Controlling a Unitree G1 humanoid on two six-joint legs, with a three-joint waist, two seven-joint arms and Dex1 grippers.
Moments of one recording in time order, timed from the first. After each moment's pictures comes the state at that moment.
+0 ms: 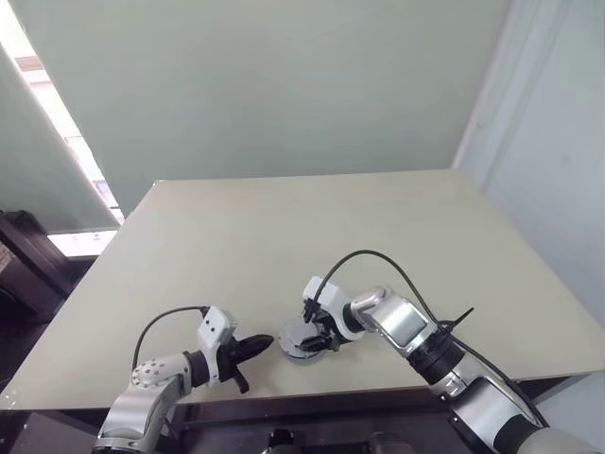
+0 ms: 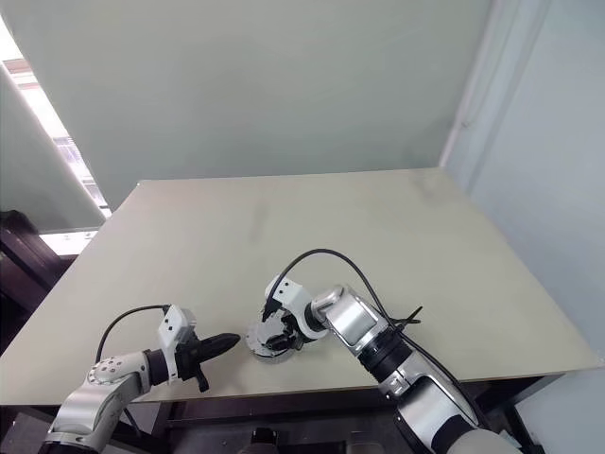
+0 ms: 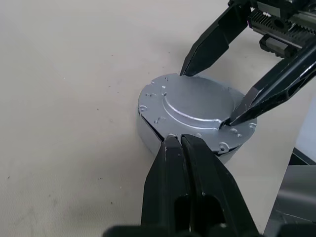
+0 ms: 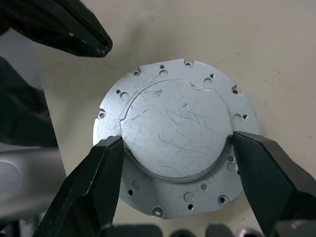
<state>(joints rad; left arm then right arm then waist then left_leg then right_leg) 0.07 0.53 0.02 0.00 -0.37 0.32 -0.92 -0.66 -0.13 0.61 0.22 -0.01 0.95 0.84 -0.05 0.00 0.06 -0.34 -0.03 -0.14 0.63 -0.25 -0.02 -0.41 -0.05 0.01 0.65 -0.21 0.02</state>
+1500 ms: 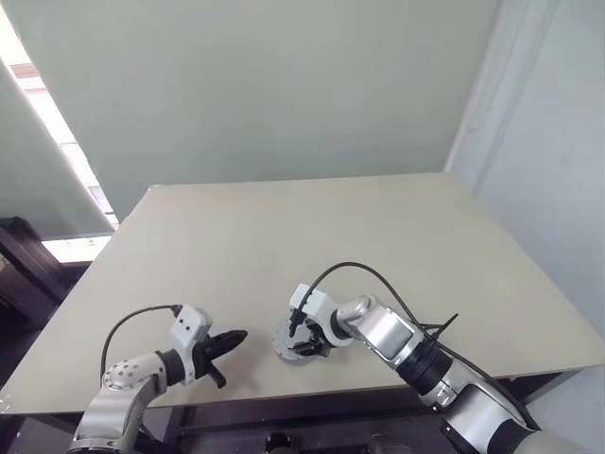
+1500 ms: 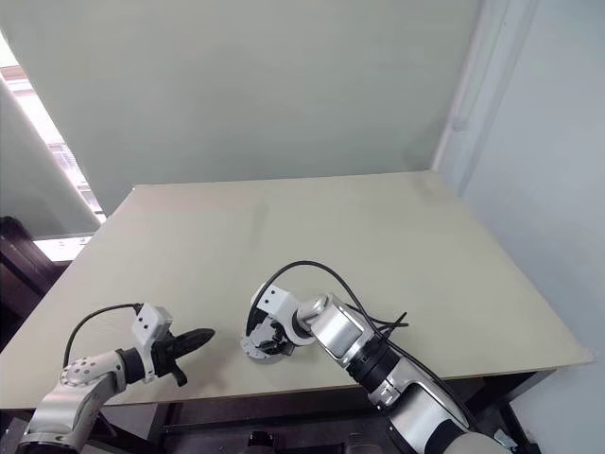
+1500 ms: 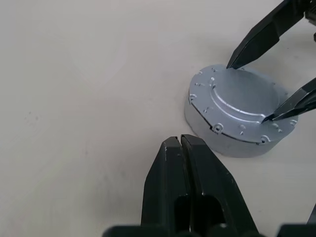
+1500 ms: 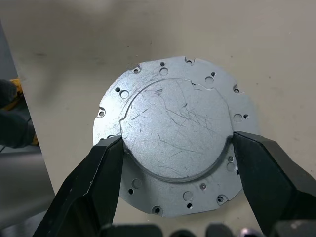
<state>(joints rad) 0.08 0.59 0.10 0.08 -0.35 0.25 -0.89 -0.65 -0.09 0.67 0.21 -0.06 0.96 0.72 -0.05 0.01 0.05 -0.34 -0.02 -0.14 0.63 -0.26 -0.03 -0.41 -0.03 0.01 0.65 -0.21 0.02</state>
